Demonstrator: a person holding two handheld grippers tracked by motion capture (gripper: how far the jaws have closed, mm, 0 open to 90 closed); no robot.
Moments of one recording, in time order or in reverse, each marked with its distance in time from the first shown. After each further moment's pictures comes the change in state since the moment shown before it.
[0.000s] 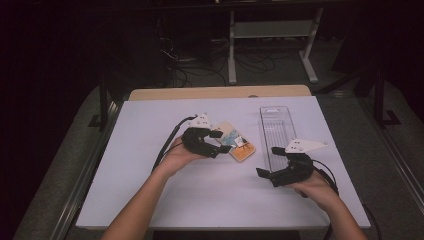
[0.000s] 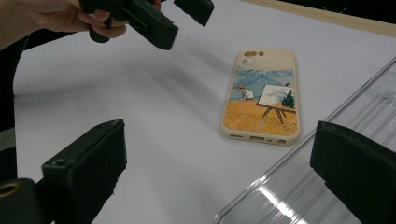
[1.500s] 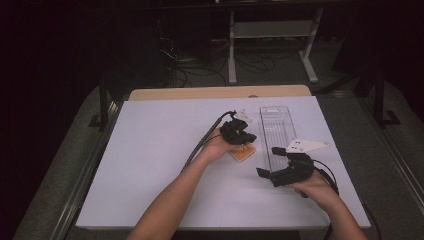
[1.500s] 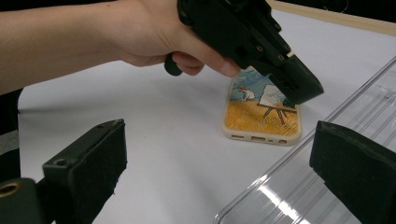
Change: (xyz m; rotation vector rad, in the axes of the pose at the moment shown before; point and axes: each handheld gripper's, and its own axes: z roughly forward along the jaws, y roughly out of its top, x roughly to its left) left arm 0.009 0.031 0.116 0.175 0.014 0.001; right arm -0.001 0.000 -0.001 -0.004 0.007 0.009
